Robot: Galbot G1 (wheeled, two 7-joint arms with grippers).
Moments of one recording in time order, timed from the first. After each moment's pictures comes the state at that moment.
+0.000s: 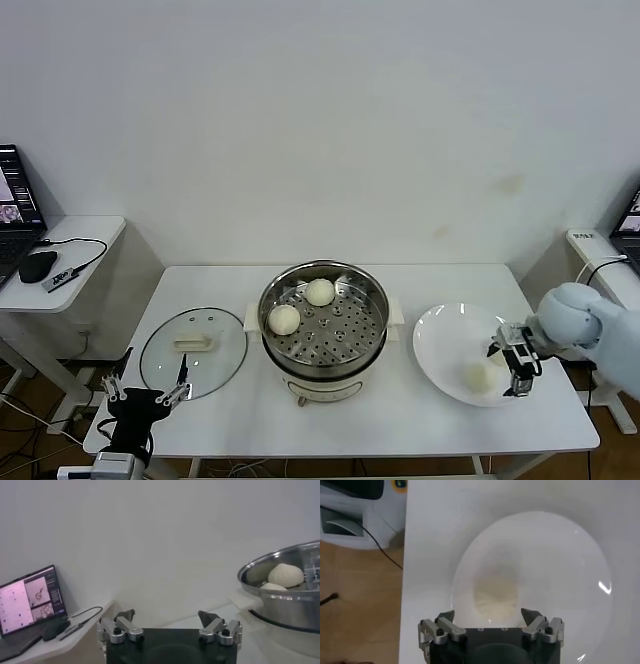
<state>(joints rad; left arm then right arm) 1.78 -1.26 -0.66 -2.29 0.03 0.17 -0.17 -0.14 0.40 -0.75 1.54 -0.13 -0.28 -1.09</state>
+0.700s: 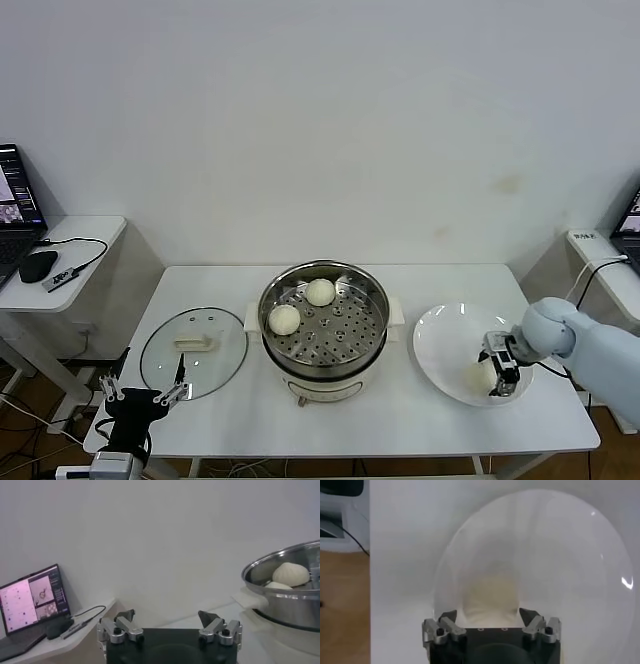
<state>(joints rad) 1.78 -1.27 -0.66 -2.29 0.03 0.17 -0.17 -0.26 0.52 -0.65 1.41 -0.18 -0.27 -1.05</state>
